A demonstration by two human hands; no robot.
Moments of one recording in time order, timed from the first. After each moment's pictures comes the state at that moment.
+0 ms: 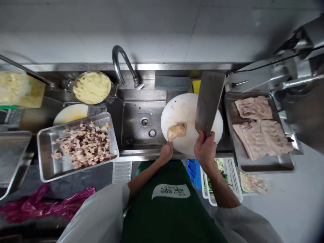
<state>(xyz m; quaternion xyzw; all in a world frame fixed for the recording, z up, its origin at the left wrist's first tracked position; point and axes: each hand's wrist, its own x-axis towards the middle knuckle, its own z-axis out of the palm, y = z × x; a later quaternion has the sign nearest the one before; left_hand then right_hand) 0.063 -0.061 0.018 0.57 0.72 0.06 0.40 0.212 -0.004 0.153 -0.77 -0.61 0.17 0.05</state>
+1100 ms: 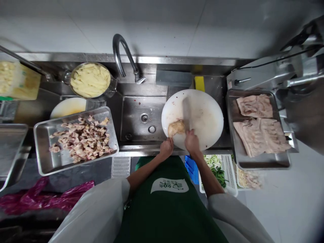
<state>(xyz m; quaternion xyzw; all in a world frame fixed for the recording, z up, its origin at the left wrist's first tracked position) 0.063 -0.062 0.022 0.56 0.72 0.02 0.39 0.203 -0.005 0.119 -0.75 -0.62 0.24 -0.03</state>
